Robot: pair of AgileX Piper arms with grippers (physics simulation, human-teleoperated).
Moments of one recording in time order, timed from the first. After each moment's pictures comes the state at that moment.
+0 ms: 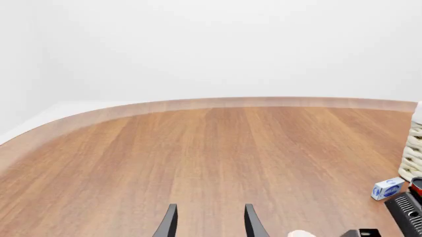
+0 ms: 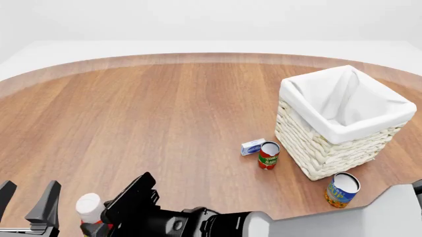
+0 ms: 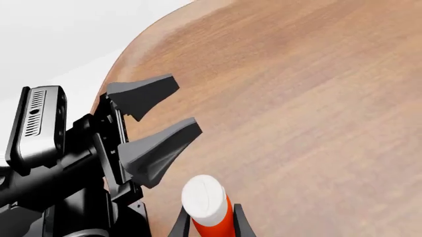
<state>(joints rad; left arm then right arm) 0.00 0.01 0.00 0.00 0.00 1.26 1.87 -1.07 -0.34 0.25</state>
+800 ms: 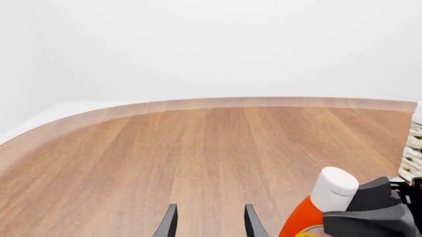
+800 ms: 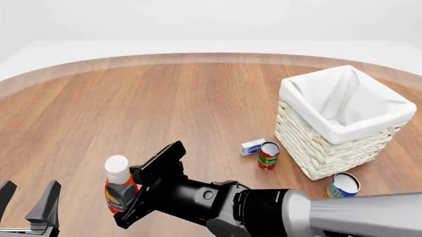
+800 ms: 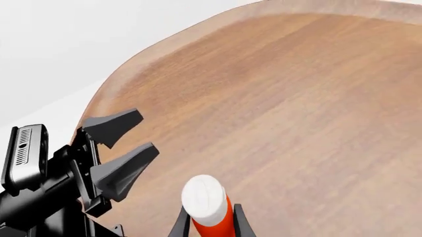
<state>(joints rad) 0.00 0.01 0.00 0.00 0.00 1.14 1.72 -1.00 -0.35 0.24</state>
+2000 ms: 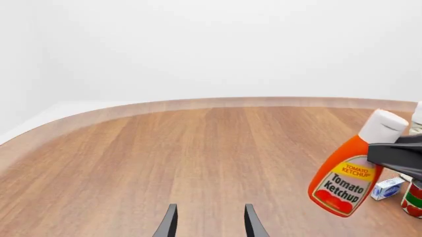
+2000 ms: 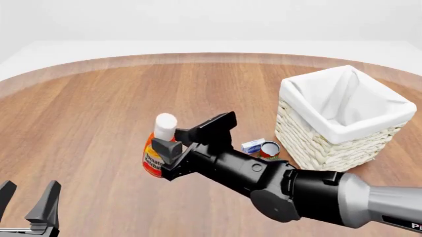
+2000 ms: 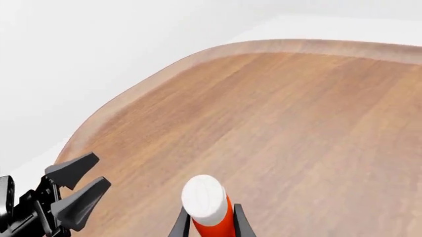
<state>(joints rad) 0.00 0.01 0.00 0.00 0.00 0.96 1.55 -0.87 -0.43 0.28</state>
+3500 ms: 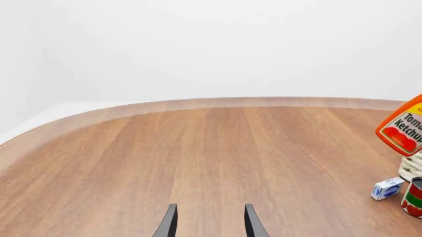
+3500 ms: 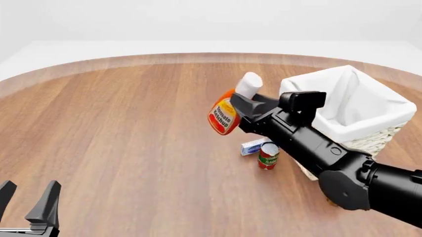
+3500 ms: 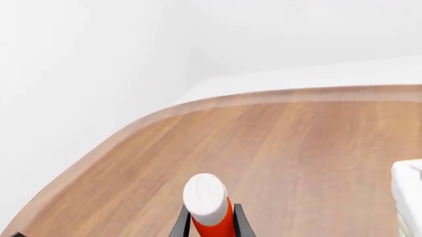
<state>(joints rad) 0.00 0.01 0.00 0.00 0.00 0.62 1.30 -0.68 -0.54 0.35</state>
